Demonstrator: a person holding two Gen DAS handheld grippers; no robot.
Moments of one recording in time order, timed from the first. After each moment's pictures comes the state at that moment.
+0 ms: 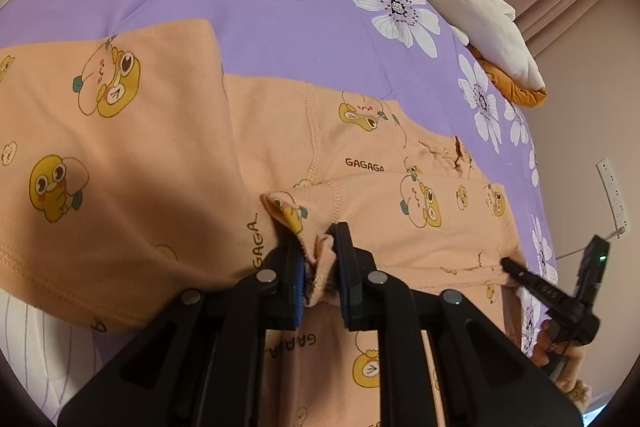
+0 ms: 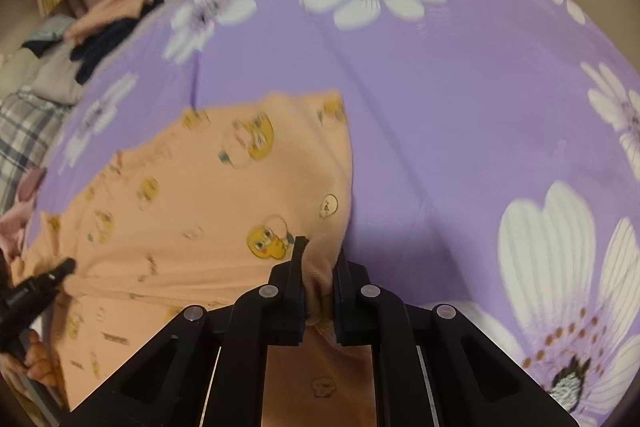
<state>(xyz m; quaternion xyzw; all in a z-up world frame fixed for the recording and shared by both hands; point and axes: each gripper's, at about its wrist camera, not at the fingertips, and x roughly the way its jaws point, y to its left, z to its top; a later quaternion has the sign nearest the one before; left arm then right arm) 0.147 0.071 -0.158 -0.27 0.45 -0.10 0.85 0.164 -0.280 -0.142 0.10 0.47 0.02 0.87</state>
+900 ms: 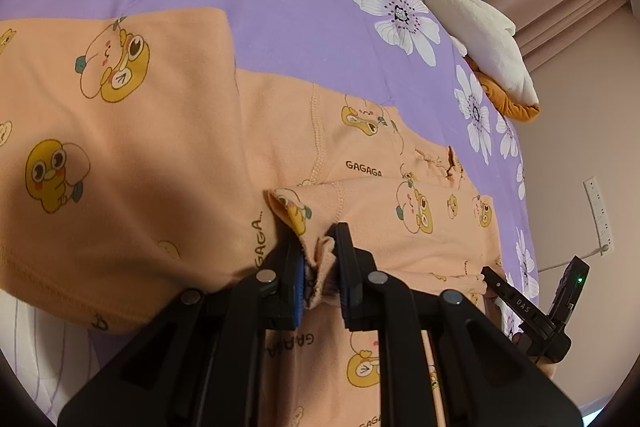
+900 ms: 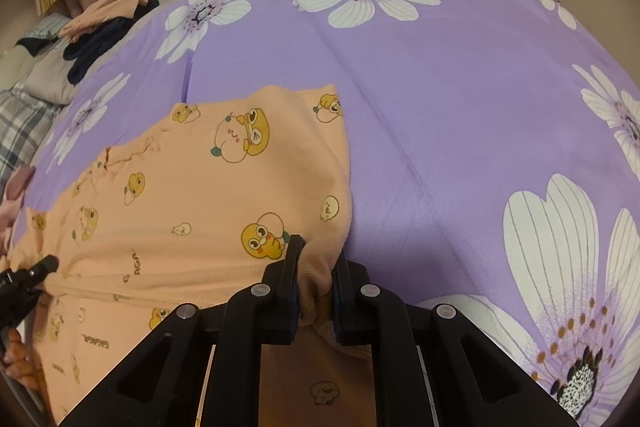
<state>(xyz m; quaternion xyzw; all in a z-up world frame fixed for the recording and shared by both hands) 0.146 0.076 -0.160 -0.31 0.45 -0.11 0.83 0.159 -0.274 -0.145 0.08 0.45 0.00 0.89</state>
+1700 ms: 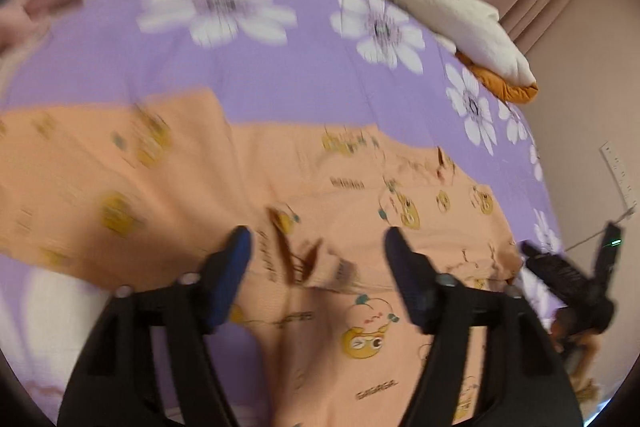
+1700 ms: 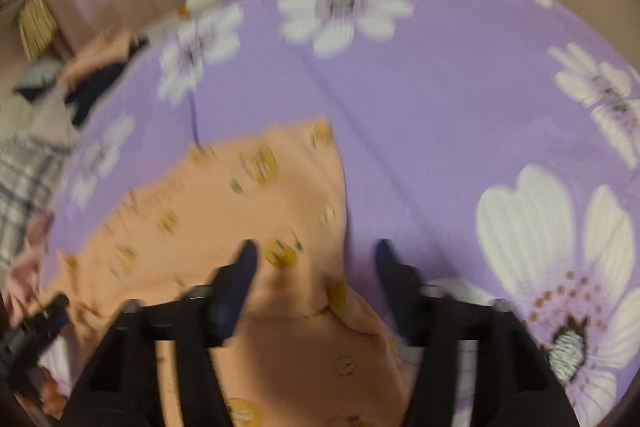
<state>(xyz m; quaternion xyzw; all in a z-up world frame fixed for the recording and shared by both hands) 0.121 0.074 -0.104 -0.21 0.41 -0.08 0.89 0.135 -0.285 -0.099 0.16 0.41 -0.02 0.90</state>
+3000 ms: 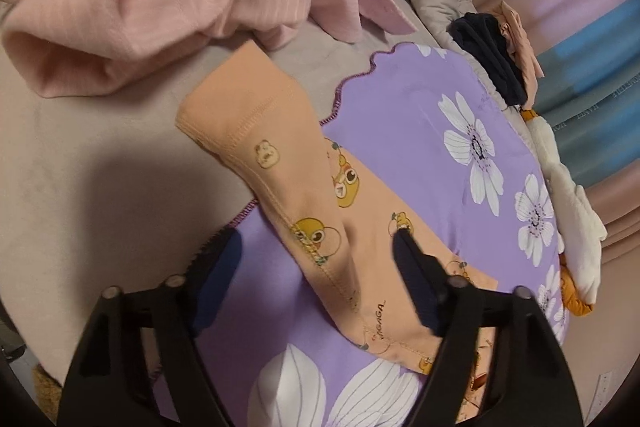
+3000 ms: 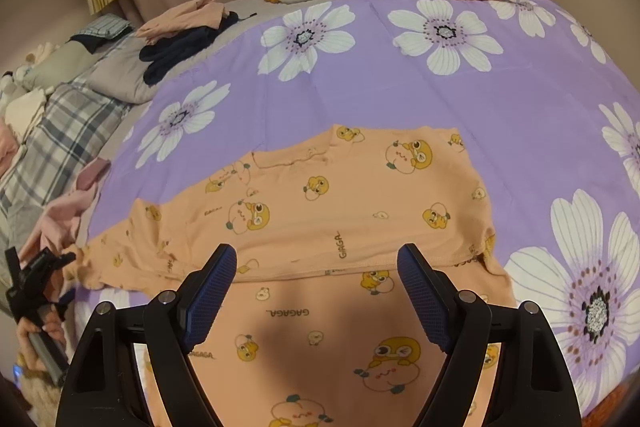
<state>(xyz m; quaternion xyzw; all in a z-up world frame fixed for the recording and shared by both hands) 0.063 0.297 -0.127 -0.43 0.36 0.20 0.80 0.106 -0.184 -0.071 0.10 0.42 0.07 0.90</state>
